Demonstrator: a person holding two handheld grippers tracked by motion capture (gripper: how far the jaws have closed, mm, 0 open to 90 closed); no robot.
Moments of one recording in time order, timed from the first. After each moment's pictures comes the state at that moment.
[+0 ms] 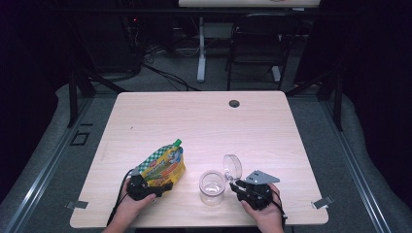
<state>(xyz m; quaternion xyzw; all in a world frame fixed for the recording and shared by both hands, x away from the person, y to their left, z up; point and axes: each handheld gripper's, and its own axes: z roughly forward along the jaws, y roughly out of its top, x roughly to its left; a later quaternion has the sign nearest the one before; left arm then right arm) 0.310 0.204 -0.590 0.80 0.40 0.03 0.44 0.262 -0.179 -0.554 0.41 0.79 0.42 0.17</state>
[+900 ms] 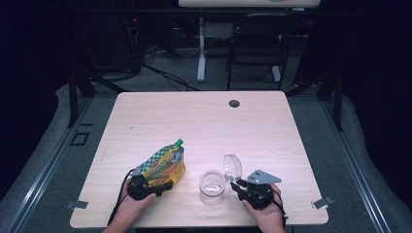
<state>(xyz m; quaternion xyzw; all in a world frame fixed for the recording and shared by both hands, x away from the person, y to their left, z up) 0.310 0.201 -0.588 0.81 0.40 0.03 0.44 0.262 -0.181 -0.552 0.41 0.79 0.43 0.17</state>
